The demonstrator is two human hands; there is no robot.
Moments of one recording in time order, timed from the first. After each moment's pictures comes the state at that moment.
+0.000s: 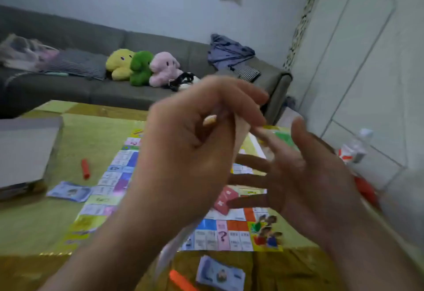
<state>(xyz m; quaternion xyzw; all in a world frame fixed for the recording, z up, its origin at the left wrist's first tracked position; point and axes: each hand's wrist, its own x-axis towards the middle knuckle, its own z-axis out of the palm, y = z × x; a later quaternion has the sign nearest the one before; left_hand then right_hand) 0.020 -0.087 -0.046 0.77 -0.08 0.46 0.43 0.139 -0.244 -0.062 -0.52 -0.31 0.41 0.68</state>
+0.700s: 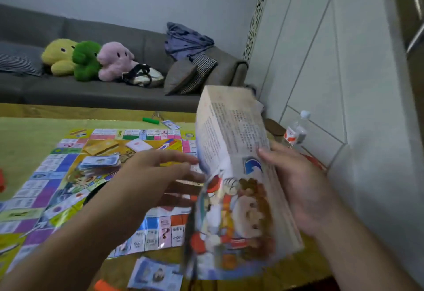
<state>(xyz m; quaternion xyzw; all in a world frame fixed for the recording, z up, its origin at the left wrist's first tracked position) 0.091 -0.138 -0.099 0.66 0.22 0.11 0.71 0.212 -0.351 -0.086 -0.58 -0.19 0.26 0.75</state>
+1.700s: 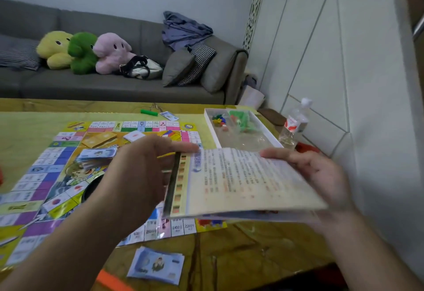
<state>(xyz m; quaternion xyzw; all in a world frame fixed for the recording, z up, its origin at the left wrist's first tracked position) 0.093 -0.139 -0.103 0.56 0.17 0.08 0.81 0.227 -0.383 -0.114 -0.54 -0.08 0.27 0.80</state>
